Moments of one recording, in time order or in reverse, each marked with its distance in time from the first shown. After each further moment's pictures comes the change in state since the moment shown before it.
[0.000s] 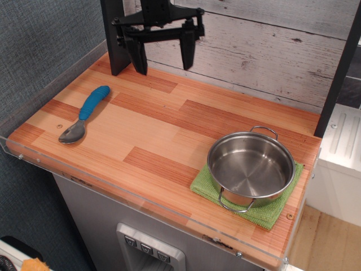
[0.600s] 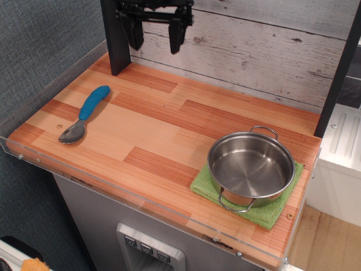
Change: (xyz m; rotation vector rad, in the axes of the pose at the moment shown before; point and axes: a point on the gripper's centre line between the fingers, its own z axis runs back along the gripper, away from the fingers) arm 0.043 0.006 0.001 0.054 -0.051 -0.335
